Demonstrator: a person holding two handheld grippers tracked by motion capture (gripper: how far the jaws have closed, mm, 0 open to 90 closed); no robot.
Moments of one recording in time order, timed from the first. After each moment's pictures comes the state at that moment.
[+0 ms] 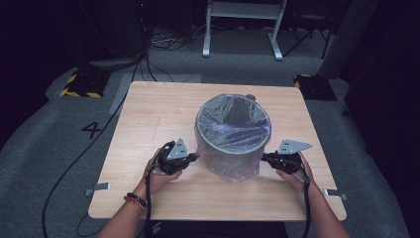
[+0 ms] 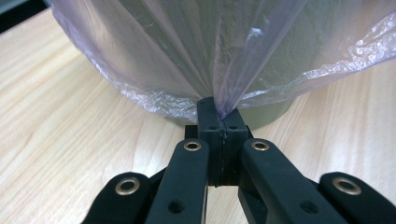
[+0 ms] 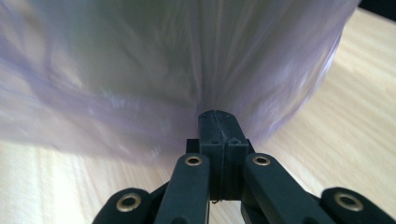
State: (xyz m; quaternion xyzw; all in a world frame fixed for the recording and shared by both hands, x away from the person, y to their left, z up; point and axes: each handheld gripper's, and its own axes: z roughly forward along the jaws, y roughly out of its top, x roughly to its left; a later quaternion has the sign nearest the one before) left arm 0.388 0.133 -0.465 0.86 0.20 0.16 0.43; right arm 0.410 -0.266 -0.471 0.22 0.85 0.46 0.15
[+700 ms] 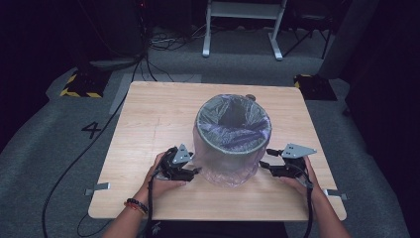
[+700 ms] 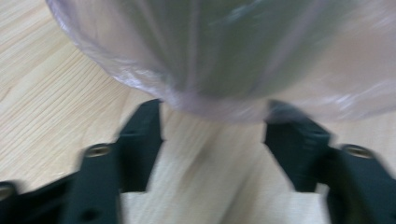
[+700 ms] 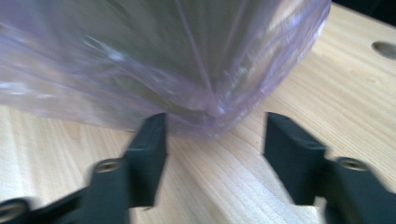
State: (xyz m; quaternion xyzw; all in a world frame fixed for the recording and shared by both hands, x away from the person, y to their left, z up) left arm 0.376 0.127 -0.480 0.86 0.25 0.16 0.41; right arm 0.392 -0.278 -0.472 0.24 0.83 0.46 0.18
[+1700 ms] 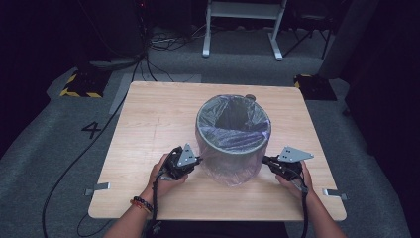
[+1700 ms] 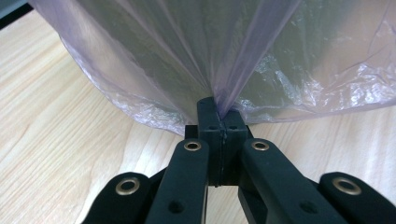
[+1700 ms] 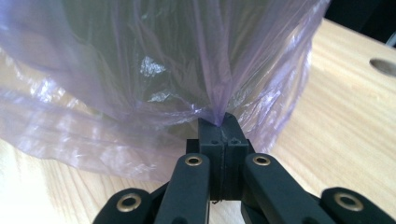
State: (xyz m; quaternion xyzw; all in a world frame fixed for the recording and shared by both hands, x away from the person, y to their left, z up) left arm 0.378 0.115 -0.476 0.87 0.22 0.19 0.40; right arm 0.388 -0.265 -0.479 0.24 0.83 0.46 0.20
